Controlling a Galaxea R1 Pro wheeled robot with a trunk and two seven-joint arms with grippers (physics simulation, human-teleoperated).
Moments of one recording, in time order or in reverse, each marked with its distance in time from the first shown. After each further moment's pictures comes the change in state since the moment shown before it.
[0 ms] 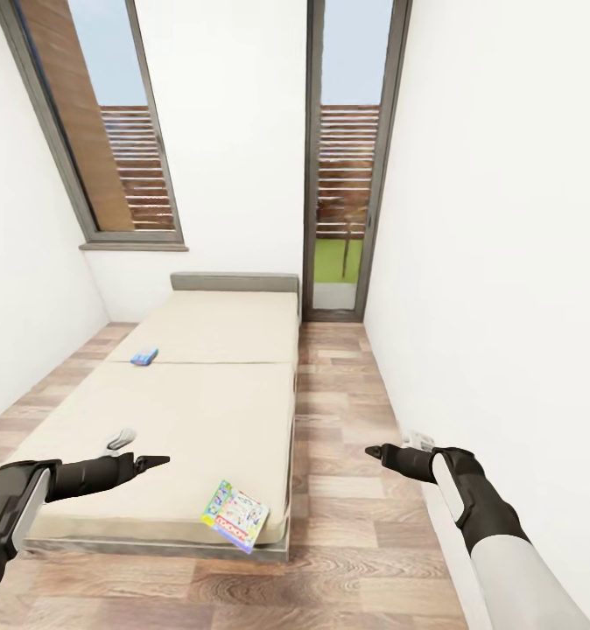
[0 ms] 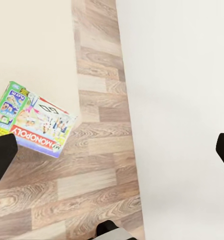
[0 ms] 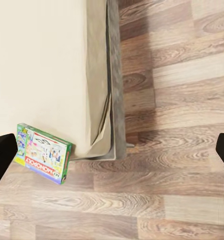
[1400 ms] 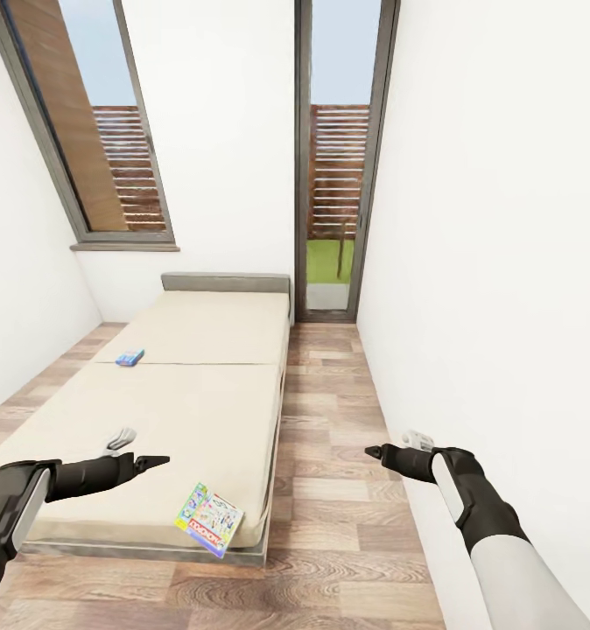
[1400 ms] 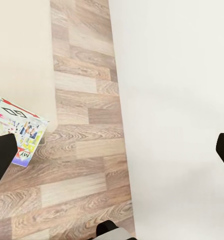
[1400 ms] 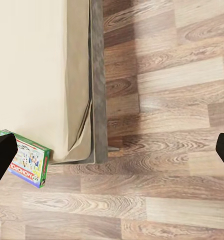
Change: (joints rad) left arm 0.000 0.000 0.001 0.000 -0.001 0.001 0.000; right arm 0.000 0.001 0.002 0.000 0.001 0.000 -0.001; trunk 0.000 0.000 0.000
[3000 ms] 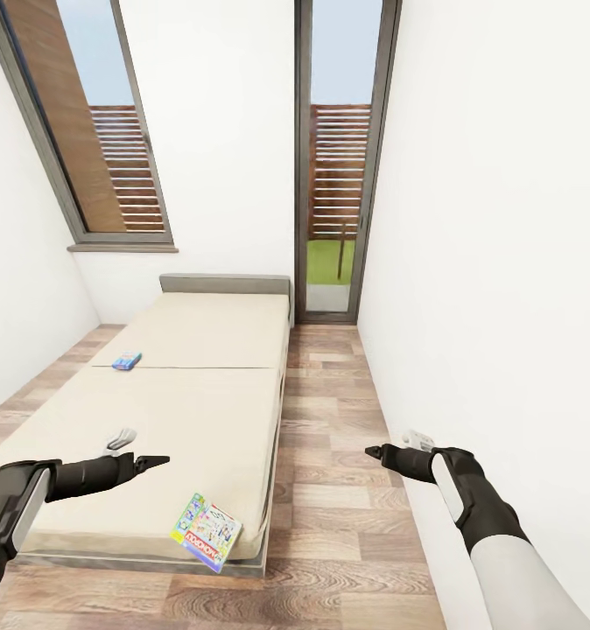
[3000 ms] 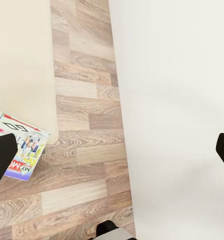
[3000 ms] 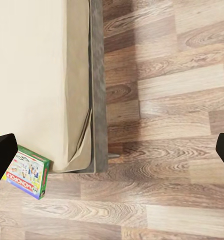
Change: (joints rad) left arm 0.000 0.000 0.000 0.000 0.001 -0.001 0.001; right arm 0.000 0.000 0.000 0.001 0.000 -0.002 -0.002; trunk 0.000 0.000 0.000
